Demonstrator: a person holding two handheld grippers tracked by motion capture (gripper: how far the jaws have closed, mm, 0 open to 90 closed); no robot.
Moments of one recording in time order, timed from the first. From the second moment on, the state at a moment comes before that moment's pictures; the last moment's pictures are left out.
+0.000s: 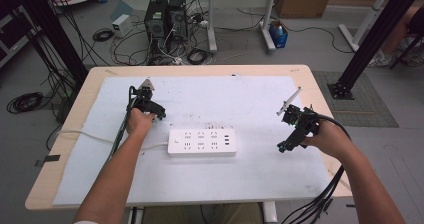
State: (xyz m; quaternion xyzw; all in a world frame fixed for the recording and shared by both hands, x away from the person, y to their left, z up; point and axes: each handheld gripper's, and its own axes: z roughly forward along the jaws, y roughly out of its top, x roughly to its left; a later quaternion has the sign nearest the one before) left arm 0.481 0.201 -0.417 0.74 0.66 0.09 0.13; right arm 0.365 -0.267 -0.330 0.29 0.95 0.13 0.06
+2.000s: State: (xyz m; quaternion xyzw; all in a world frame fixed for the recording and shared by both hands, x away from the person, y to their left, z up) left arm 0.375 0.178 -0.300 0.92 0.18 0.09 0.33; right arm 0.348 -0.259 -0.329 0.35 0.91 0.23 0.09
